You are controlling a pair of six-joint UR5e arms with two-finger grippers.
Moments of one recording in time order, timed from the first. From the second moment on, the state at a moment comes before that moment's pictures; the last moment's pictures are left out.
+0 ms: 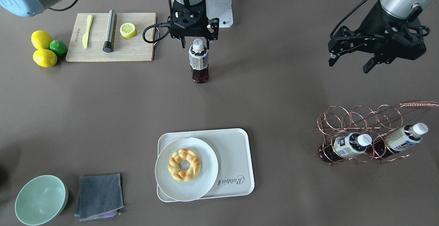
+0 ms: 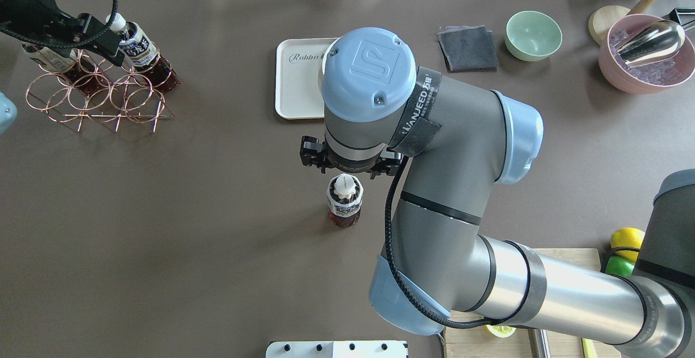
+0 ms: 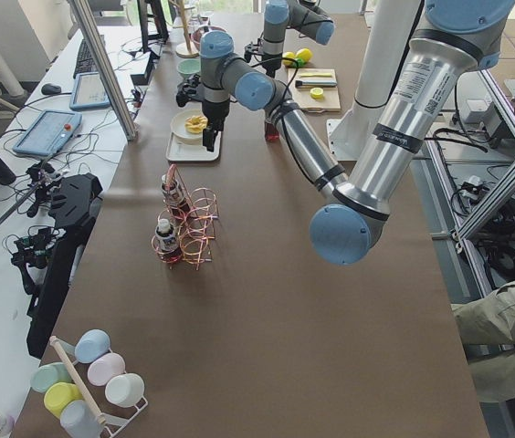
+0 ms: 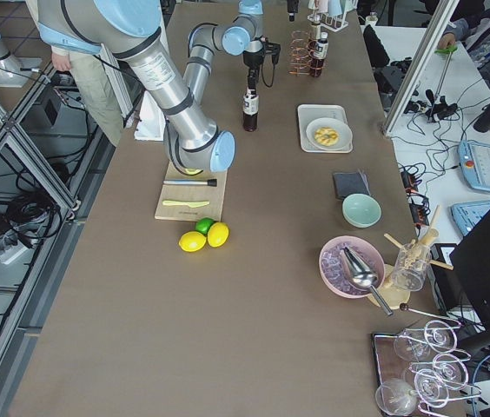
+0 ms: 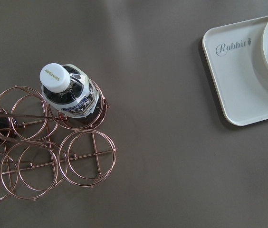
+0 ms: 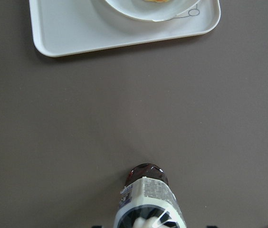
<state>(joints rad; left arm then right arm) -1.11 -2.00 -2.04 -1.32 -2.23 -0.55 0.48 -0.71 1.87 -1.96 1.84 1.33</state>
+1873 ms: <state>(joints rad) -1.46 -1.69 -2.13 -1.32 -2.27 -0.26 0.69 -0.32 1.32 -1.78 1.92 1.15</state>
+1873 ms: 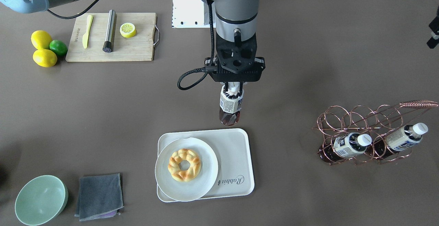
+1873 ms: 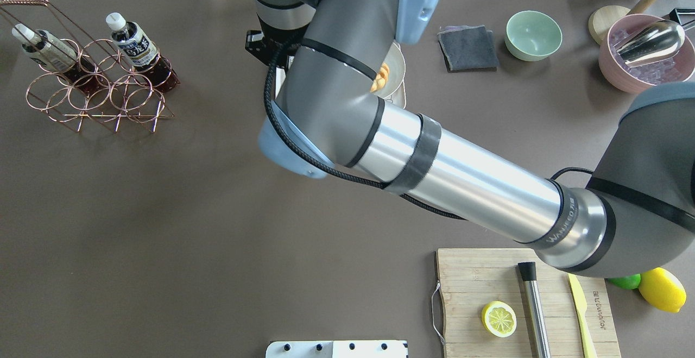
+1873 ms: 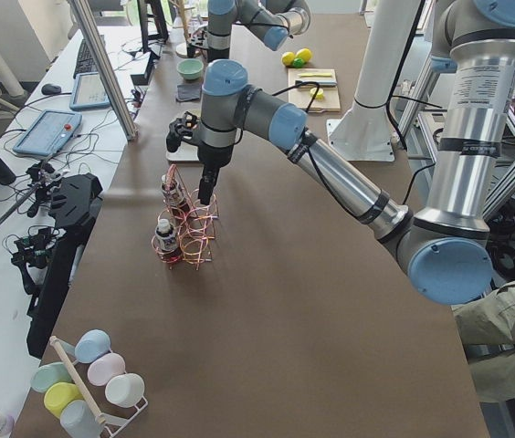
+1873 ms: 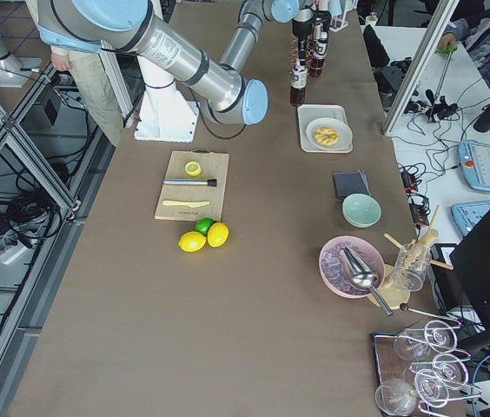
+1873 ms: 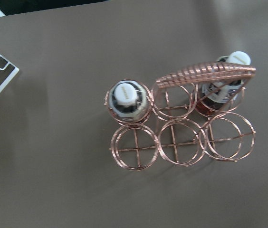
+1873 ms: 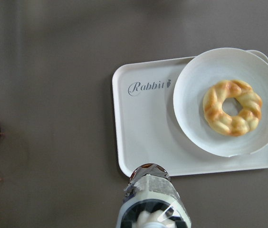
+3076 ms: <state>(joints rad) -1.66 -1.50 -2.20 -1.32 -2.29 -0.13 0.76 -0.13 0.75 -1.46 1.96 1.04</state>
